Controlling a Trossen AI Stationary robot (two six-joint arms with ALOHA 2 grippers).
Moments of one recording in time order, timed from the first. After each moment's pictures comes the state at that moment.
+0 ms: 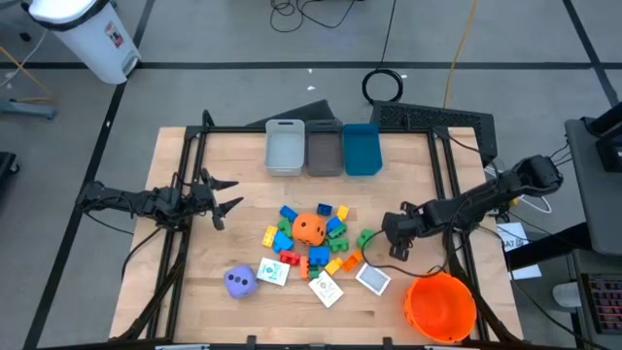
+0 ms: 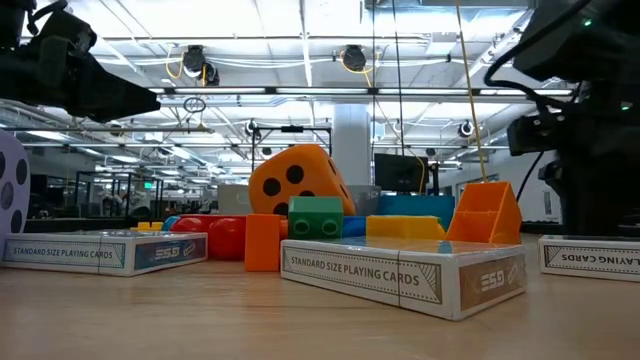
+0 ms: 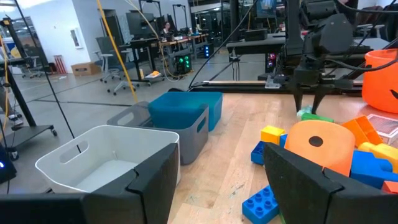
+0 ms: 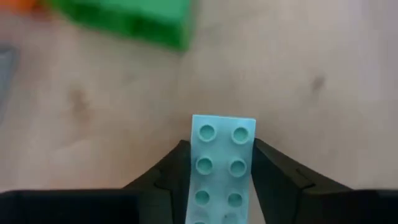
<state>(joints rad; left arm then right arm) -0.19 0.05 0.05 -0.03 -0.53 0.07 0.25 1.25 0.50 -0.55 0.16 0.56</state>
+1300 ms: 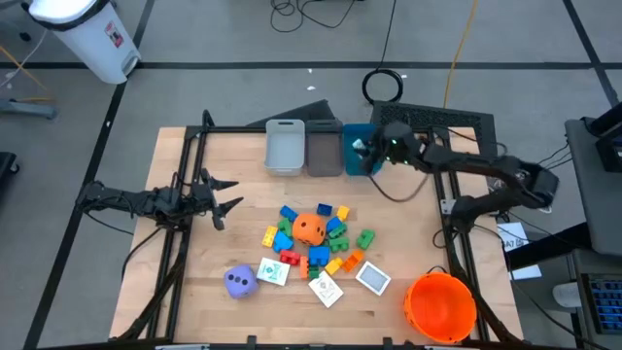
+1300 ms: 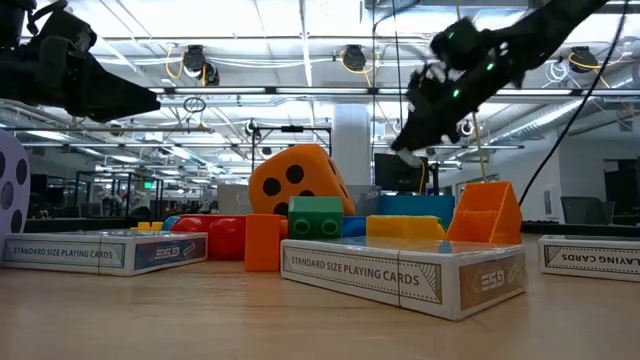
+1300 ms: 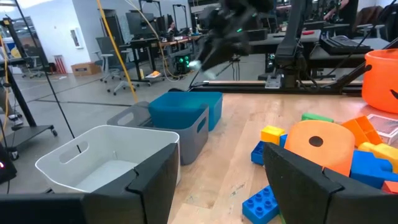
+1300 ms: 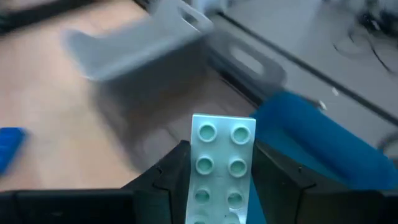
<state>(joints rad) -0.19 0.05 0.05 -0.03 -0.53 0.07 -0.58 1.31 0.72 0.05 0.02 0.08</state>
